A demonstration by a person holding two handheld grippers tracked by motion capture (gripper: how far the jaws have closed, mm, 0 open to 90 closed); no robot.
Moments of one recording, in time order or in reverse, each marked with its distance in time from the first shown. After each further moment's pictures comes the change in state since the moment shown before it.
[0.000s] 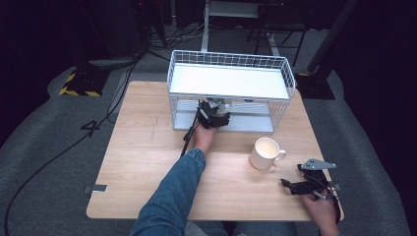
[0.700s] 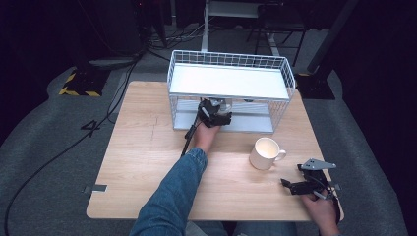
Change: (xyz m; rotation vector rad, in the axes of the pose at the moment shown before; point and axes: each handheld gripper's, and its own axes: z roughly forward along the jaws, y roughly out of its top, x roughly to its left) left arm -0.004 0.009 -0.002 0.017 -0.004 0.010; right arm 0.000 0.000 0.000 0.000 0.000 0.000
